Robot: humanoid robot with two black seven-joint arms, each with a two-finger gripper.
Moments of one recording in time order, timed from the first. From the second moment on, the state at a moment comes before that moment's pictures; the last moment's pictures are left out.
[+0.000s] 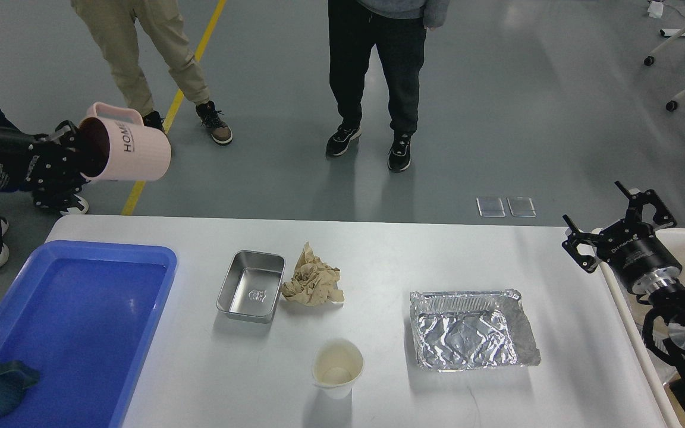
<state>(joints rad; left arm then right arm) -1.05 0.86 -0.48 -0.85 0.49 -0.96 0.35 0.34 -0.35 1.48 0.80 -0.15 0.51 -0.06</state>
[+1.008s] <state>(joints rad) -1.10 0.71 -0.07 -0.93 0.95 -0.96 0.42 0.38 -0.36 1.48 0.81 -0.15 0.50 -0.06</state>
